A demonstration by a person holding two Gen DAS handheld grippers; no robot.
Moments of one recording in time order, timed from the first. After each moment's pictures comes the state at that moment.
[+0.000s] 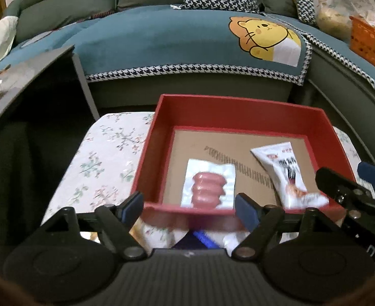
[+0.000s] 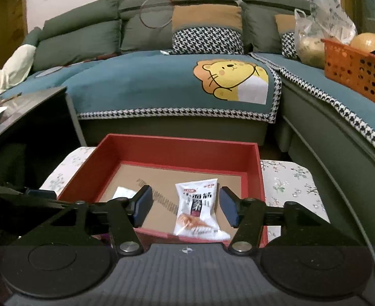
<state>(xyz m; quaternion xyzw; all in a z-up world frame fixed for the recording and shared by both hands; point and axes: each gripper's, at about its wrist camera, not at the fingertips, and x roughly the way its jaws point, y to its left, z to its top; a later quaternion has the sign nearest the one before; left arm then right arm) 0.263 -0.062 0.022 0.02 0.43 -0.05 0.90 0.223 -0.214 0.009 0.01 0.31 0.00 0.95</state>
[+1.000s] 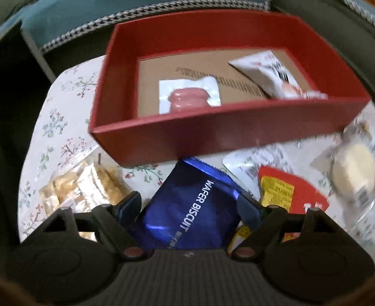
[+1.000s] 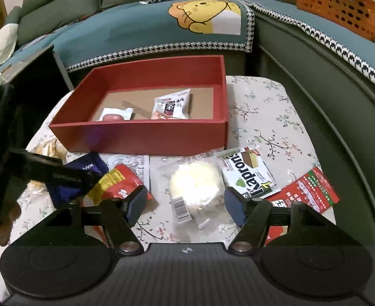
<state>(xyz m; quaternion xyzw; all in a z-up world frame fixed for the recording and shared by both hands) 0.253 -0.069 -0.050 0.11 0.51 -0.13 0.84 0.155 -0.247 -0.025 0.06 0.42 -0.02 0.90</state>
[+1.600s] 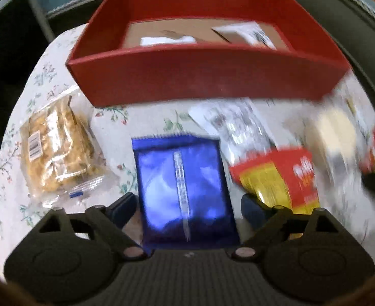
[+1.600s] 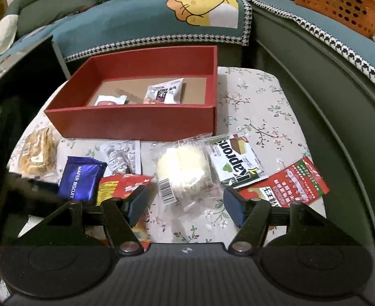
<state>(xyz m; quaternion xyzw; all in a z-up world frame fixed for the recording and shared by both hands) 0.209 -0.084 -0.060 0.05 0.55 -0.10 0.83 0.144 -0.256 -0.029 0.04 0.44 -0.02 0.90</state>
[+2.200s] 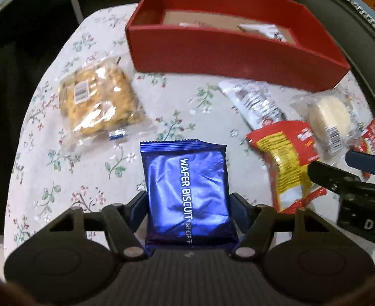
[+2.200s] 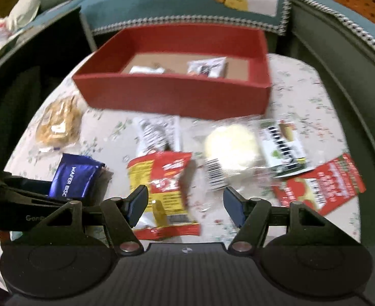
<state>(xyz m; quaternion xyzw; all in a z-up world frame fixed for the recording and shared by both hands) 0.158 -0.041 -0.049 0.01 0.56 -0.08 0.82 0.153 -0.214 -0.051 0.01 0.47 0.04 0.88</state>
